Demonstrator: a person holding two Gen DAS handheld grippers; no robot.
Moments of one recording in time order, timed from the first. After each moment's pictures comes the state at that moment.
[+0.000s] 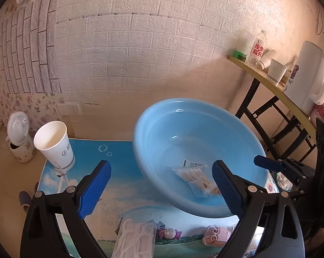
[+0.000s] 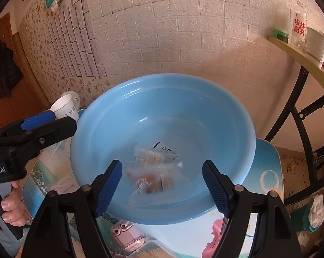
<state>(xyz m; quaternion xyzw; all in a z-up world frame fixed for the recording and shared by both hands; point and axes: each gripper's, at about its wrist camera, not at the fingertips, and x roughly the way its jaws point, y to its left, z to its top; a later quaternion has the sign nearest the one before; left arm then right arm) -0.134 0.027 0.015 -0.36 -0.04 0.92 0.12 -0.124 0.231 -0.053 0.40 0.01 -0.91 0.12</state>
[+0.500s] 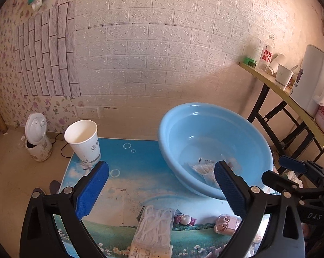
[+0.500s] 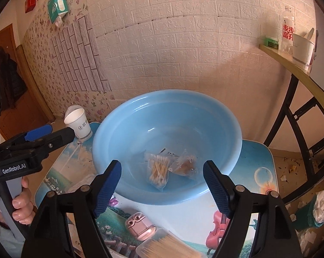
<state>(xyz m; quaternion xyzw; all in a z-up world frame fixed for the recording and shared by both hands) -0.094 0.008 0.029 -0.35 -0.03 0.93 0.07 -0.085 0.239 -0.021 0.37 -0.03 -0.92 0.13</state>
